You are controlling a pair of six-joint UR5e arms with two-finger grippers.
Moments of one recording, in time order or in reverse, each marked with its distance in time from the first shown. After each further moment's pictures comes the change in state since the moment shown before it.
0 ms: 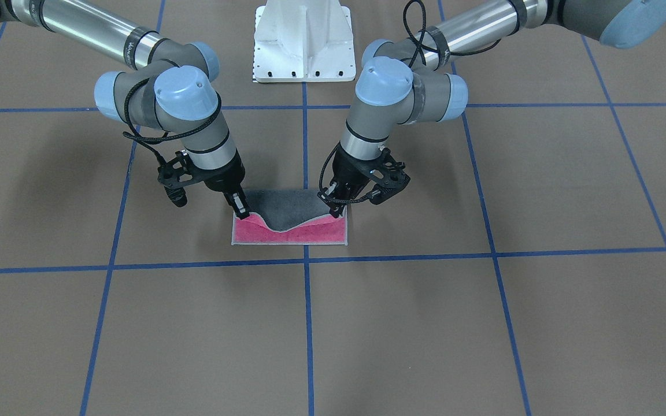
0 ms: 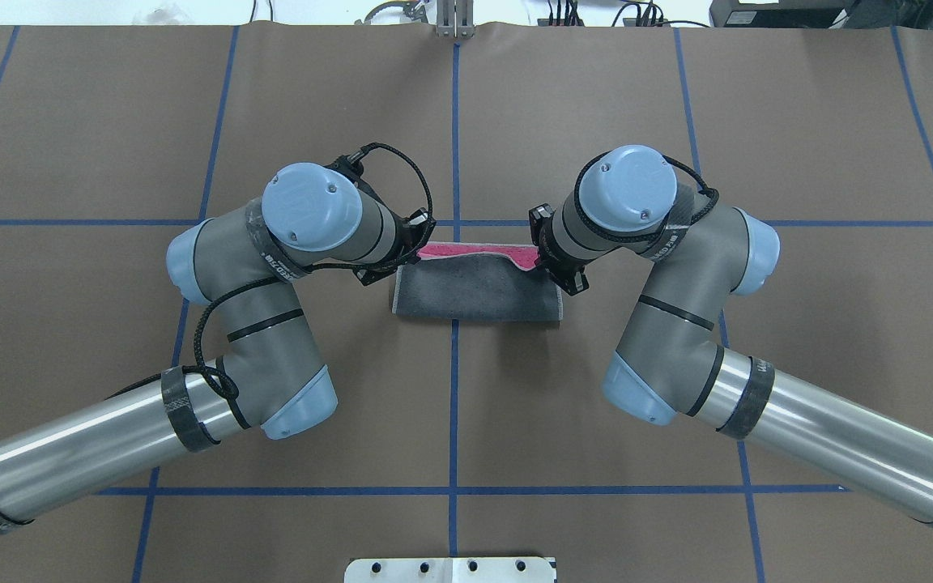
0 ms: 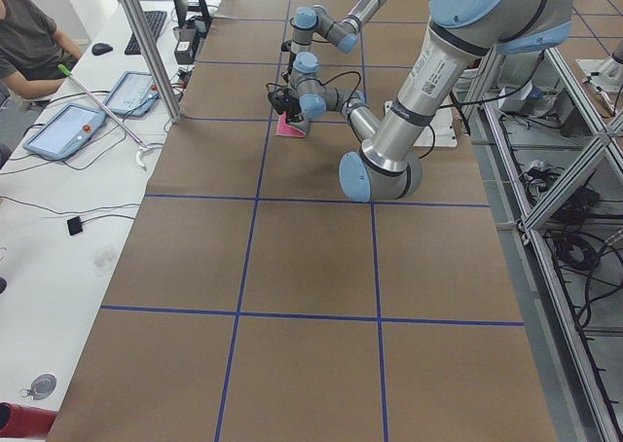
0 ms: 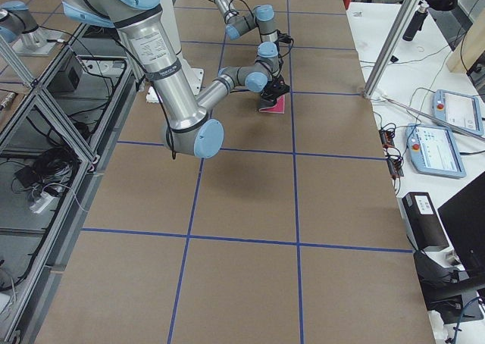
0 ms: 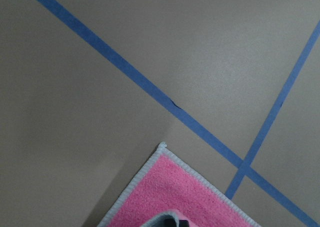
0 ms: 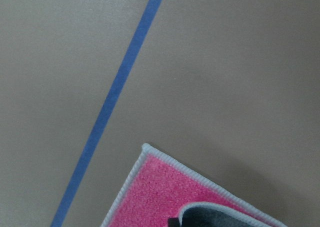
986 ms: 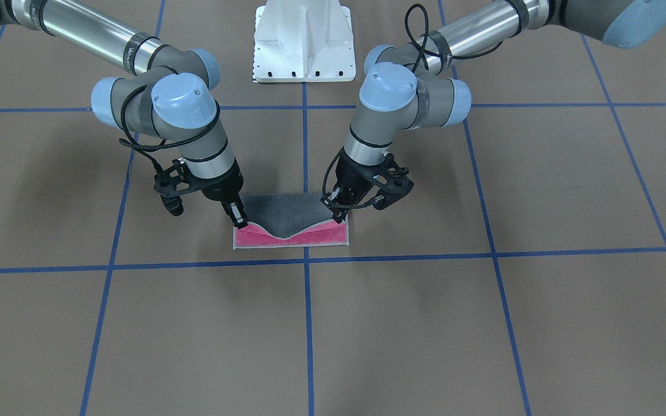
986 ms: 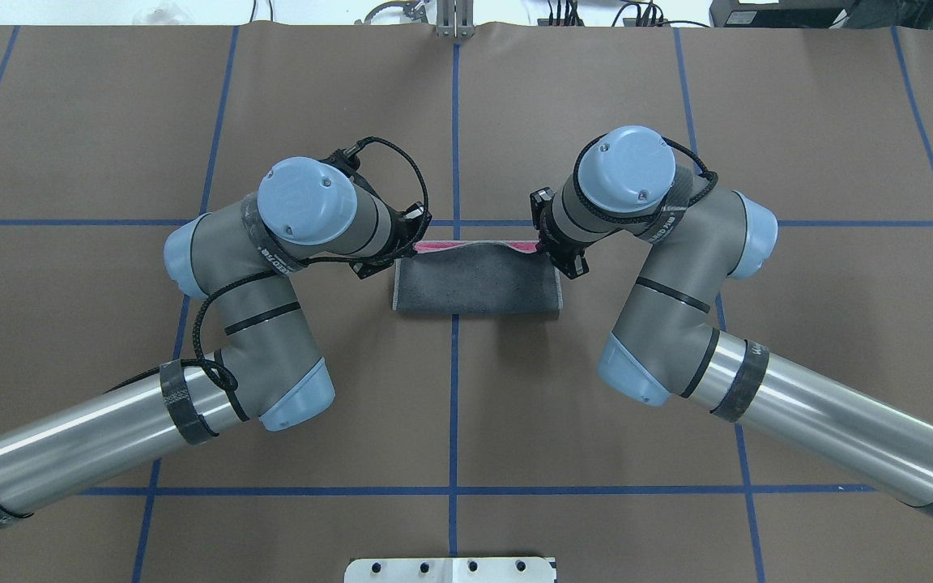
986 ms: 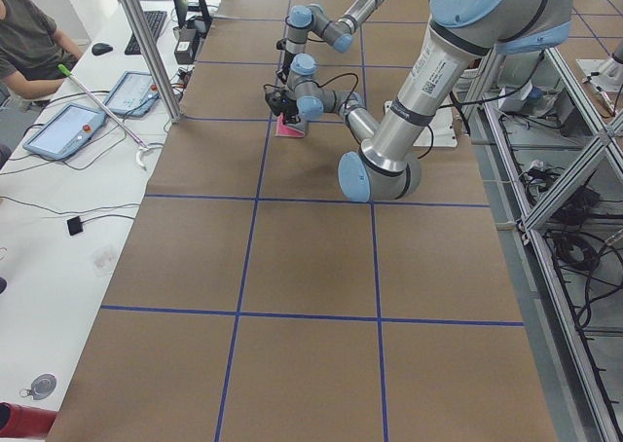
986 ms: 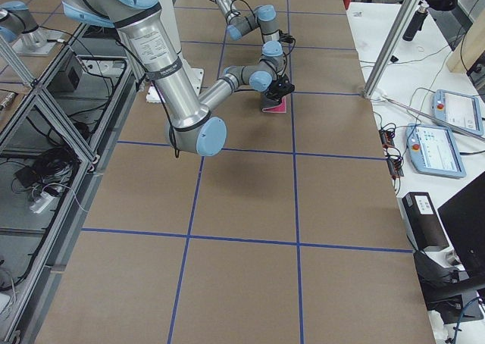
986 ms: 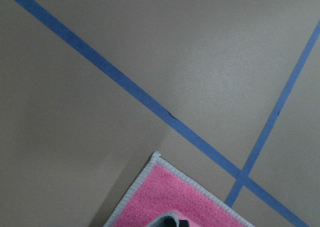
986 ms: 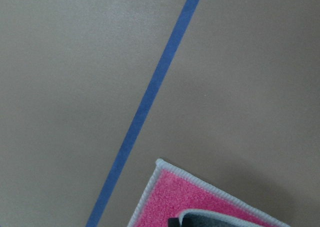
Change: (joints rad) left arm -0.013 0.000 0.016 -0.023 0.000 0.007; right arm 0.025 0.027 -0.031 0.001 0.000 -0.005
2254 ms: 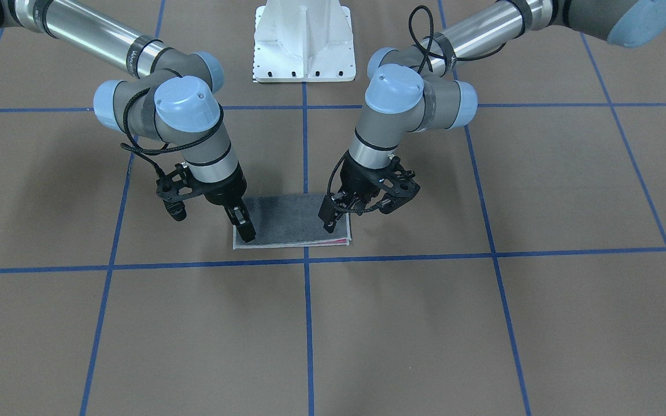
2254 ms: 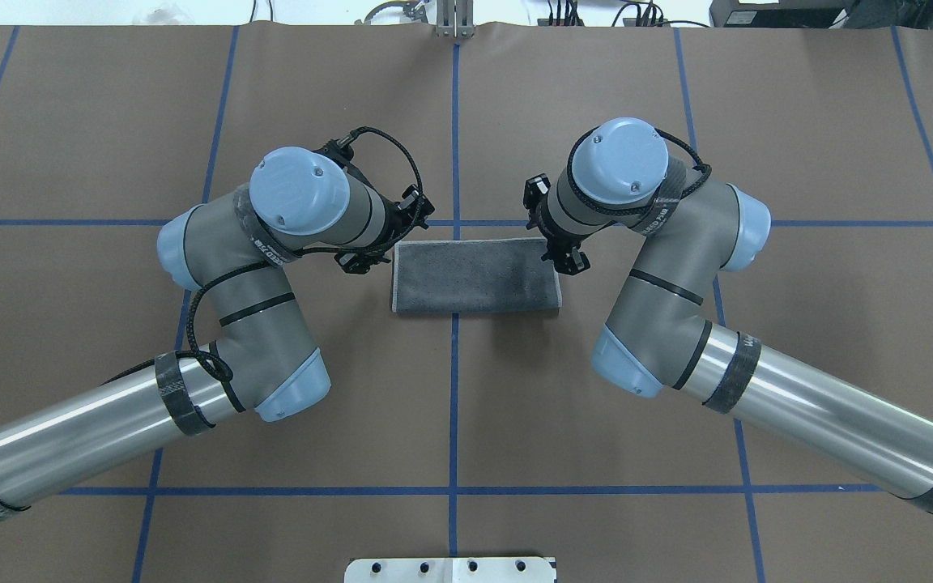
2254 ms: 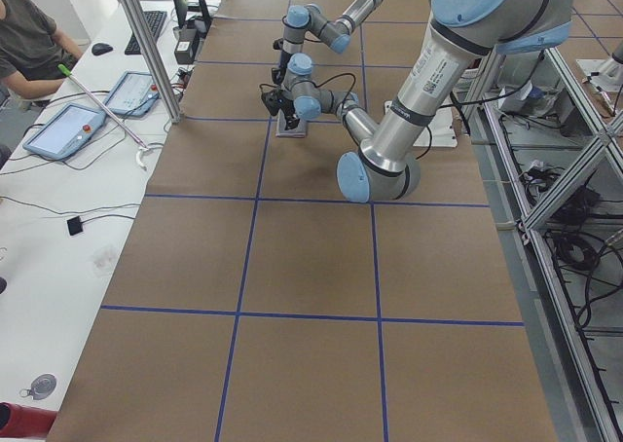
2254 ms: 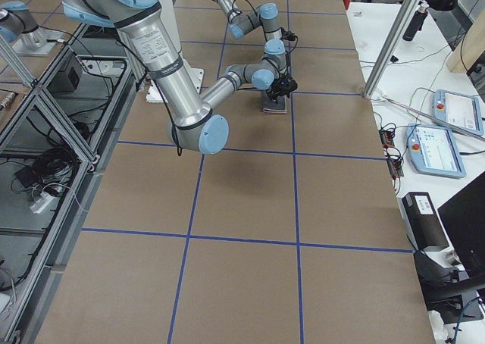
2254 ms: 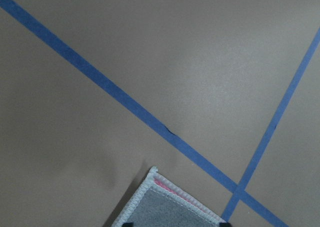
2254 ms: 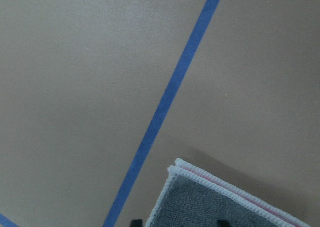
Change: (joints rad) left arm -0.023 0.001 -0.002 -0.007 -0.003 0.000; right arm 0.009 0.017 -0.012 0.002 0.000 -0.027
